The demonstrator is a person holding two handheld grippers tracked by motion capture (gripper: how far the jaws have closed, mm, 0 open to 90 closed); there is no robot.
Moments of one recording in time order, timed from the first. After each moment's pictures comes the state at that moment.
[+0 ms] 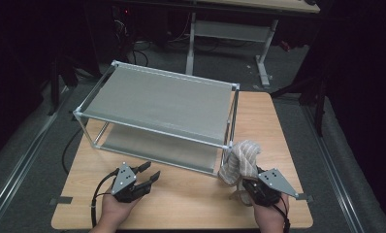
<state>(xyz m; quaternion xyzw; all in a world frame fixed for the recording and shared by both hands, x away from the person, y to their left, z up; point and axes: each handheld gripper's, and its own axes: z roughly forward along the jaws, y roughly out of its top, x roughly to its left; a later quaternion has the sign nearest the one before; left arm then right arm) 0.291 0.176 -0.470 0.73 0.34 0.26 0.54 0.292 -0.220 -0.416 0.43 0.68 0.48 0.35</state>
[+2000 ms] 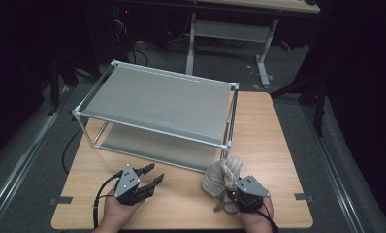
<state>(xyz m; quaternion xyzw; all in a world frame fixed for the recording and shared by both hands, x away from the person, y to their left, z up) 0.287 0.166 -0.467 0.73 0.32 0.26 0.54 0.291 -0.190 -0.461 0.40 0.77 0.40 0.31</state>
